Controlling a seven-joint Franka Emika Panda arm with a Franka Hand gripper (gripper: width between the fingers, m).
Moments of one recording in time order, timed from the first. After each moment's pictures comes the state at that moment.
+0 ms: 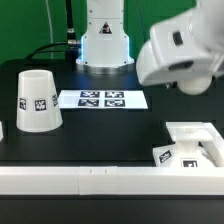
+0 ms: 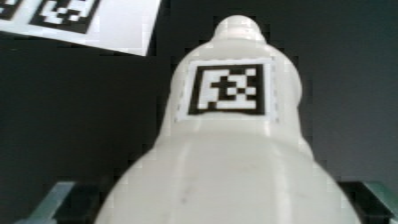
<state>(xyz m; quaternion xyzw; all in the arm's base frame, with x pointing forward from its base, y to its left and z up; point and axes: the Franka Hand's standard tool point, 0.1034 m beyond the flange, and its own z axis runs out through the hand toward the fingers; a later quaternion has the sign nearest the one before) 0.518 0.119 0.105 -0.92 -0.08 0.38 0.05</state>
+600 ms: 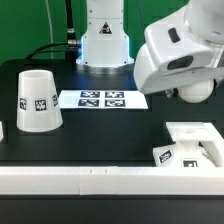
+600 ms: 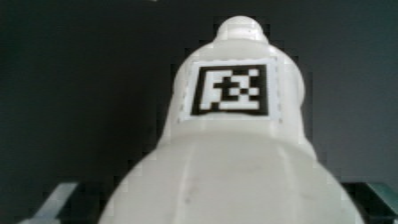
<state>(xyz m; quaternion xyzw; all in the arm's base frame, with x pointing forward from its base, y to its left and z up) 0.550 0.108 0.099 -0.95 -0.10 0.29 0.07</state>
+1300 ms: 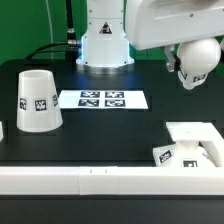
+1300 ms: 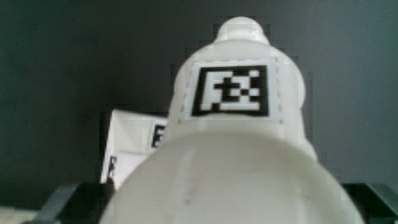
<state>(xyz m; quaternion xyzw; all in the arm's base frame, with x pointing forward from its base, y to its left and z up) 0.597 0.098 0.143 -0.99 -0.09 0.05 0.06</state>
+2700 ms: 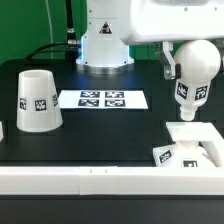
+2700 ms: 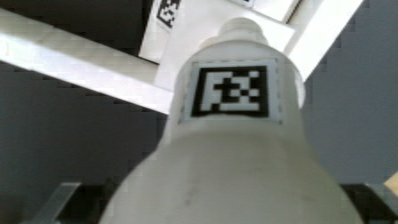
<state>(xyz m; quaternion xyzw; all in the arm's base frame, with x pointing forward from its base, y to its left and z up) 0.629 0.088 0.142 -0.97 -0.19 -0.16 0.01</state>
